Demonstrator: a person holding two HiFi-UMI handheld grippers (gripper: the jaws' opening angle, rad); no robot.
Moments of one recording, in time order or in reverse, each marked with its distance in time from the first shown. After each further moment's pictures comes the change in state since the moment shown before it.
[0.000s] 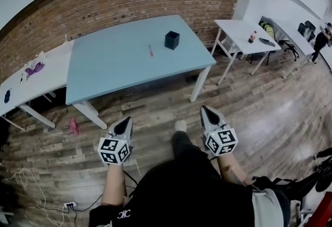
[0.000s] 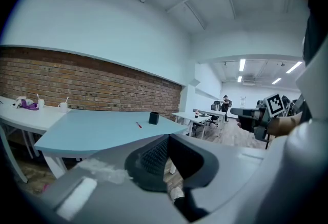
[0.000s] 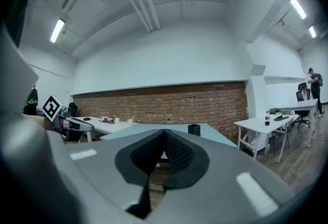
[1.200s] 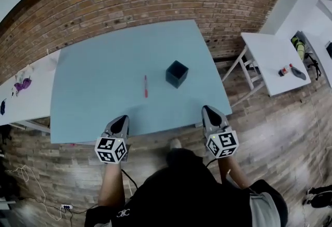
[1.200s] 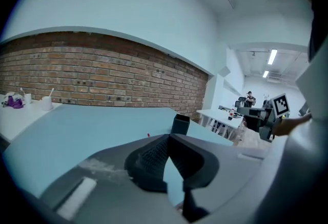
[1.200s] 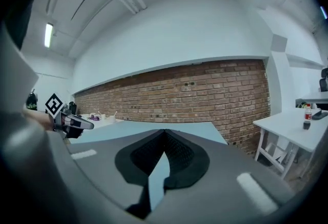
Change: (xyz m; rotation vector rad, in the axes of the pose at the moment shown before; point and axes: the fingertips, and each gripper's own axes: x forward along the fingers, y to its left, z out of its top) left arm 0.341 0.149 0.077 -0.084 0.106 0.168; right arm 0.349 -0.225 0.007 0.020 0.087 0.113
